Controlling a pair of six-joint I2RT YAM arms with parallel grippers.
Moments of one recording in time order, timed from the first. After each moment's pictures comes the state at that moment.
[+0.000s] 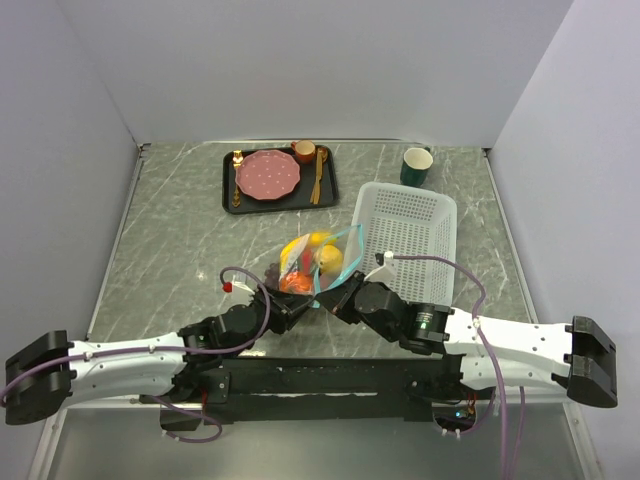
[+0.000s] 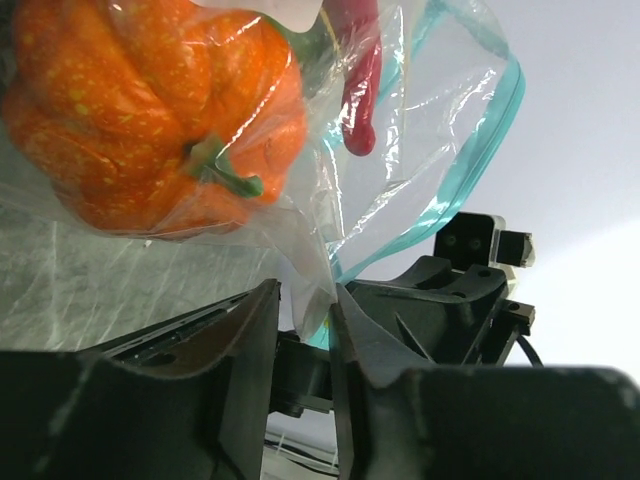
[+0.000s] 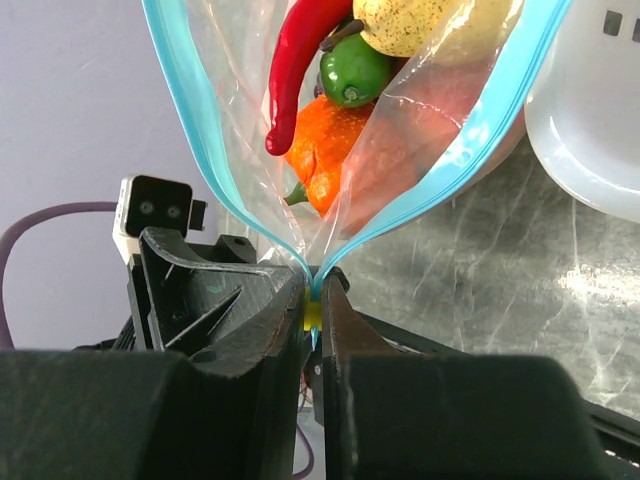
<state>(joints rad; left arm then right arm) -1.19 0.86 0.22 0.39 -0.44 -1.75 1.21 0.98 0.58 -0.10 0.46 1.40</state>
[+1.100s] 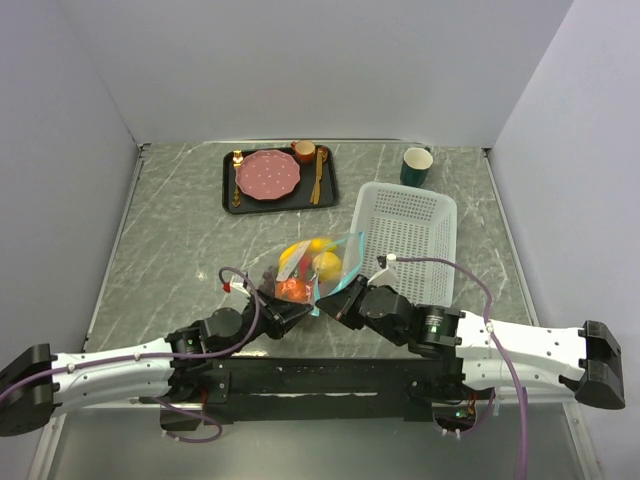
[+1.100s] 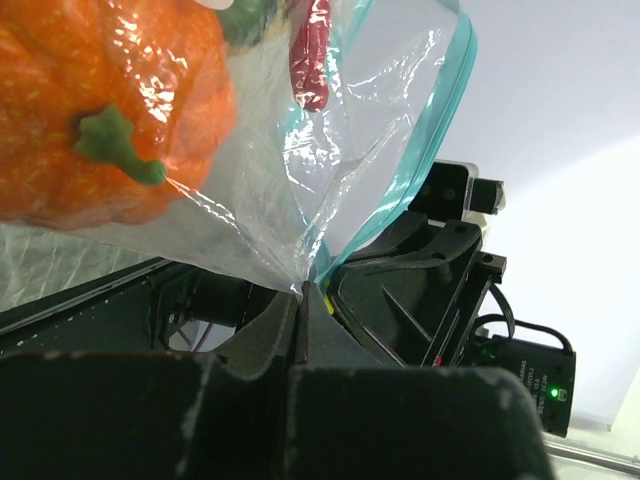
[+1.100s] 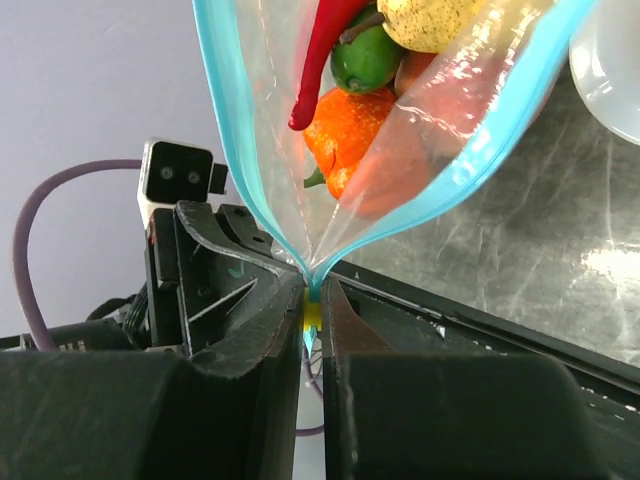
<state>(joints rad) -1.18 0.71 0.18 0.37 -0.32 -1.74 1.24 0.90 0.59 -0.16 0.43 1.42</state>
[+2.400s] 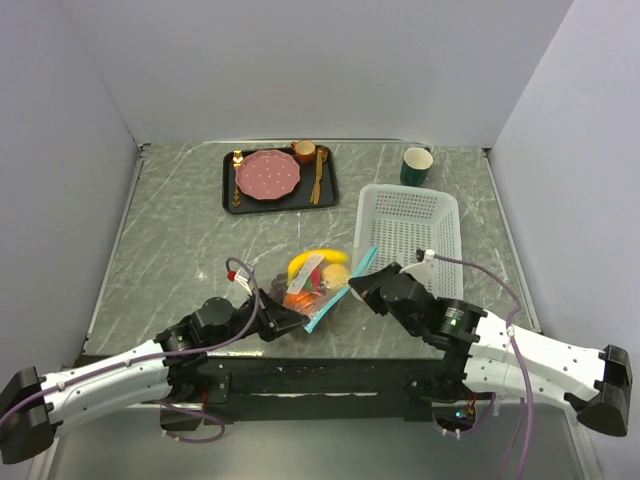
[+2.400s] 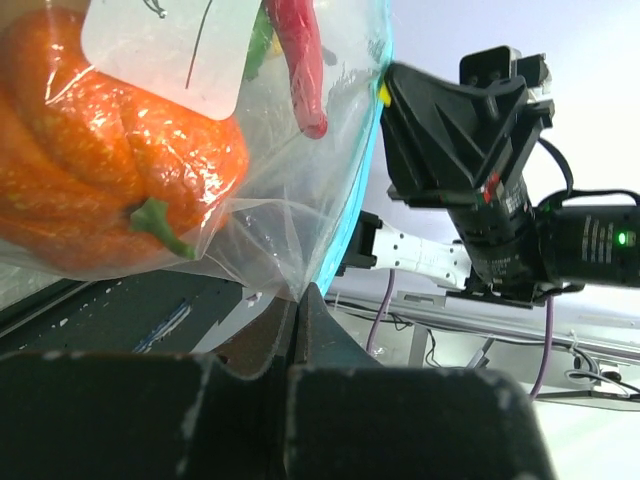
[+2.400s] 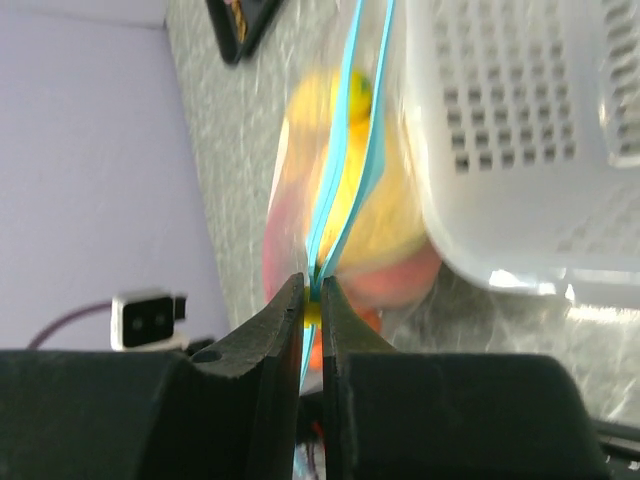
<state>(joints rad) -1.01 0.62 0.19 0.24 0.06 -1.50 1.06 0.79 0.60 -0.40 0.55 1.52</state>
